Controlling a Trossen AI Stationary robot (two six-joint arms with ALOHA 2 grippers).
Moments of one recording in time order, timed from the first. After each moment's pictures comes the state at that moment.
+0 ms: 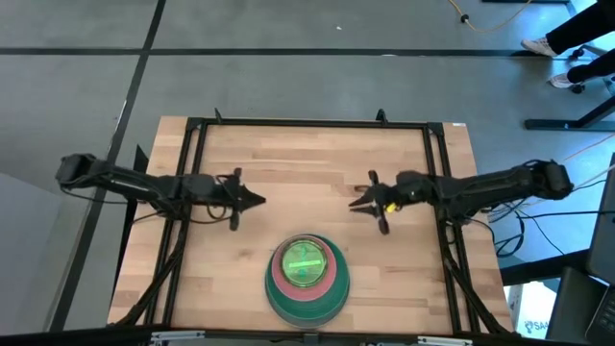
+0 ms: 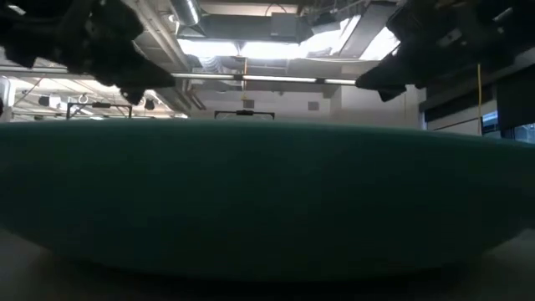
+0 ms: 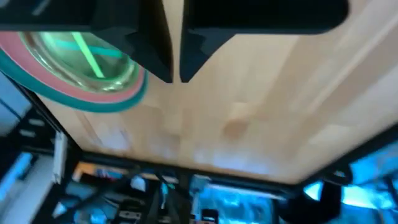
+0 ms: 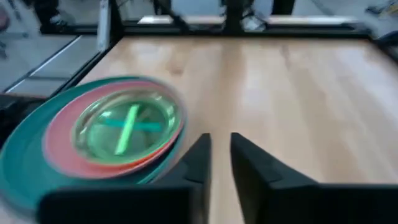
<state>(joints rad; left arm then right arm) -0.07 0.82 0.27 0.28 -0.13 -0.19 0.03 1.05 0.43 0.28 -0.15 -0.02</state>
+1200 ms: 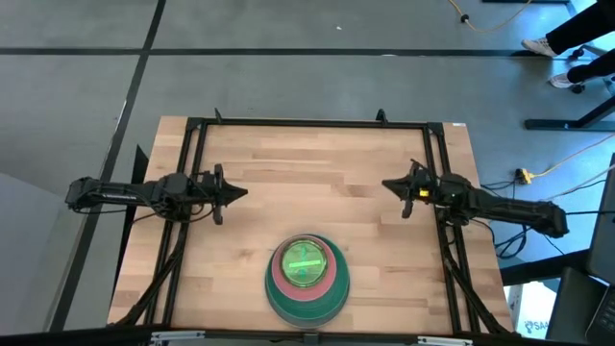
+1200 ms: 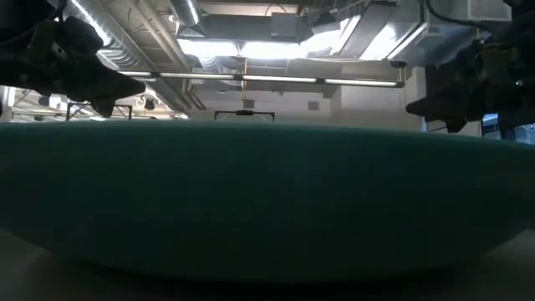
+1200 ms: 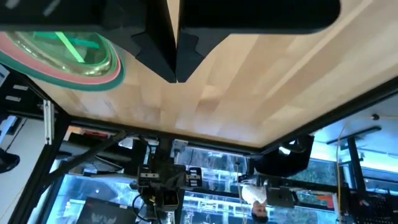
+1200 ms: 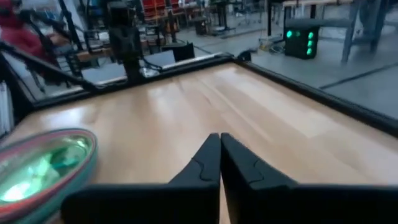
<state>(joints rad) 0.02 0.17 0.01 0.10 -0.15 -0.16 -0.18 0.16 0.01 0.05 0.06 0.15</state>
